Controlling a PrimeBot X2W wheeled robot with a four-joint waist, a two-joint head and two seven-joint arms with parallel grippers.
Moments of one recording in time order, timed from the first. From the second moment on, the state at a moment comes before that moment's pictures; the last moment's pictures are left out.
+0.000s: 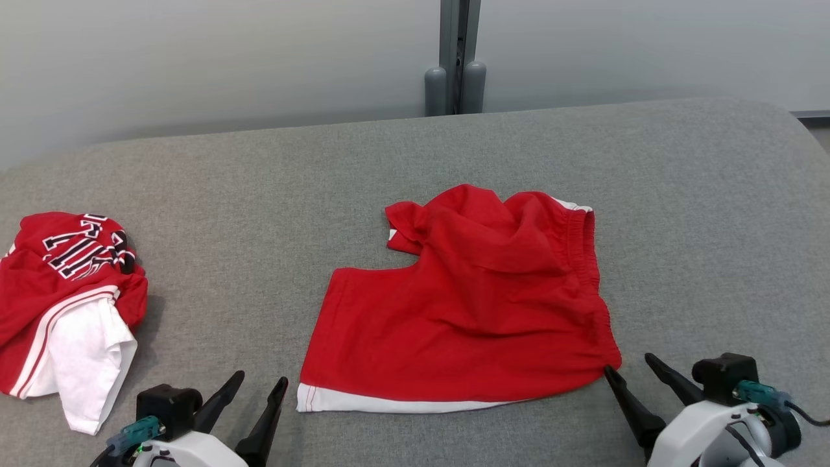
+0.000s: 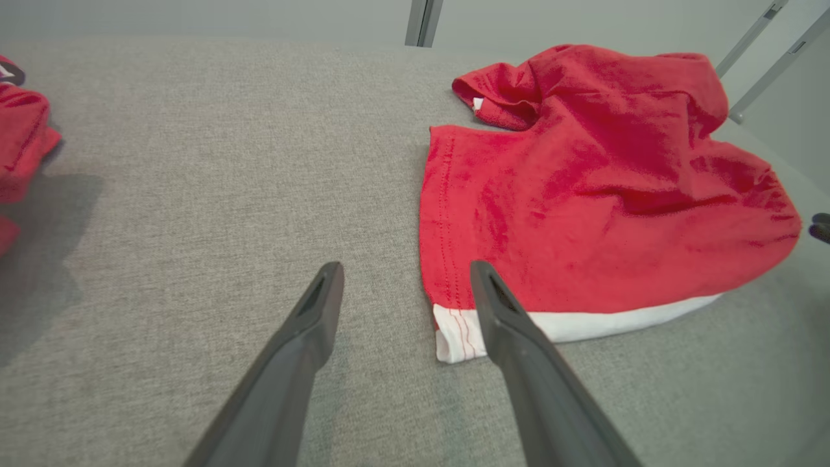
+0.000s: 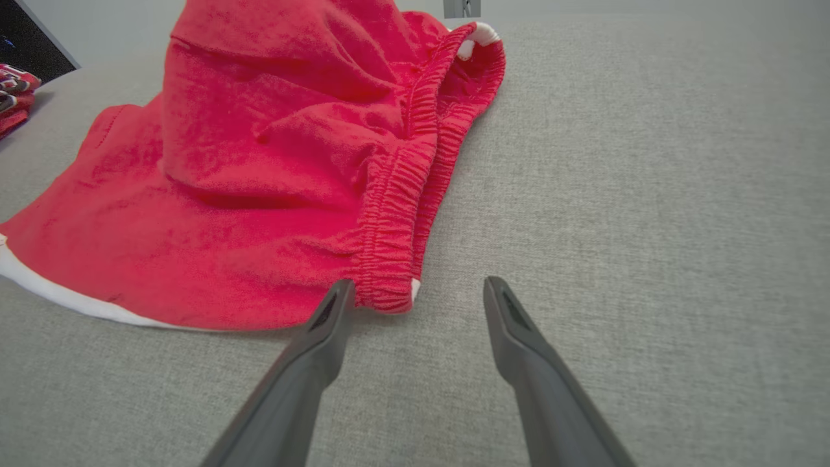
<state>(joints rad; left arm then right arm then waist) 0.01 0.26 -0.25 0.22 -0.49 -0.13 0.03 -0.13 -0.32 0.39 0.39 0.50 0.13 -0.04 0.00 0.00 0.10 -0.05</state>
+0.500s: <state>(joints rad) -0.05 0.33 -0.41 0.19 -0.53 -0.13 0.24 -0.25 -0.27 0.46 0.53 0.53 0.13 -0.02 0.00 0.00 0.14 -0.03</state>
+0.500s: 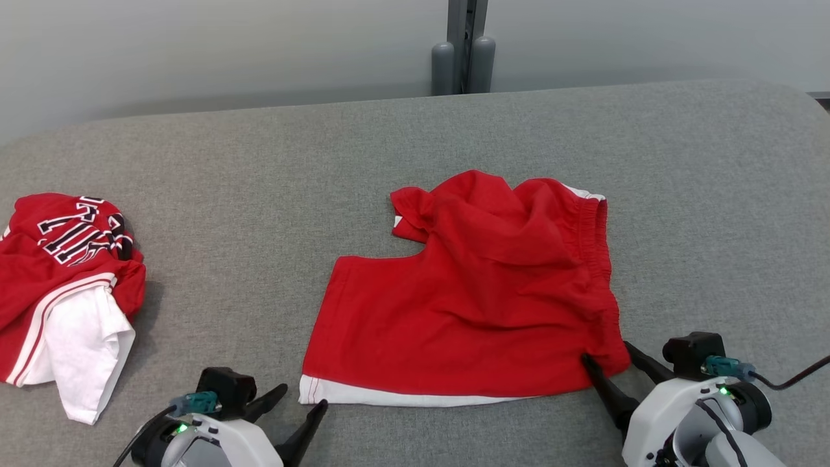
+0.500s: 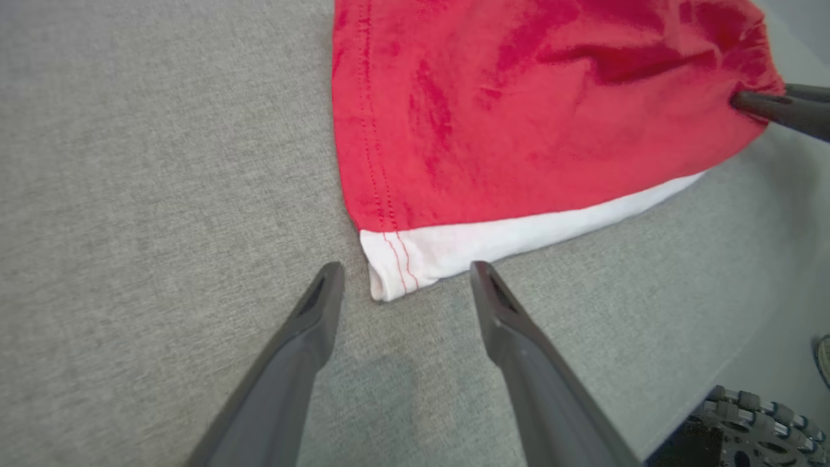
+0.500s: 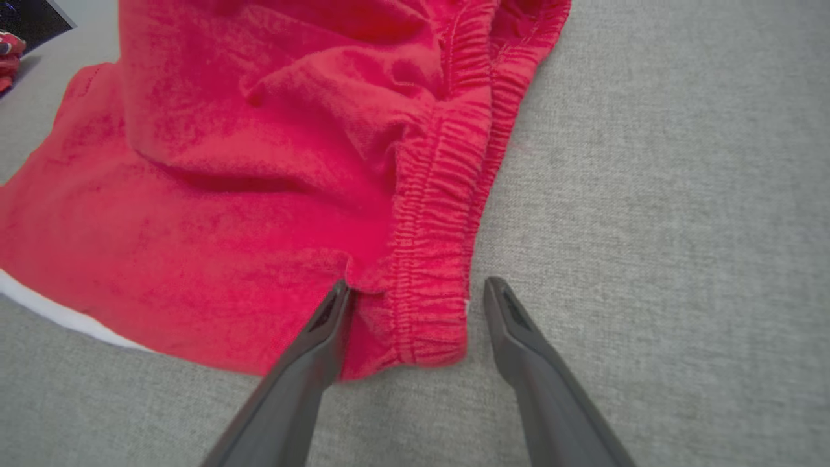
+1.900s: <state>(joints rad) -0.19 0.42 -0.52 0.05 -0.71 -0.12 0.16 -0.26 -0.32 0.43 0.34 0.59 0.13 0.02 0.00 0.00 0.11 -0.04</state>
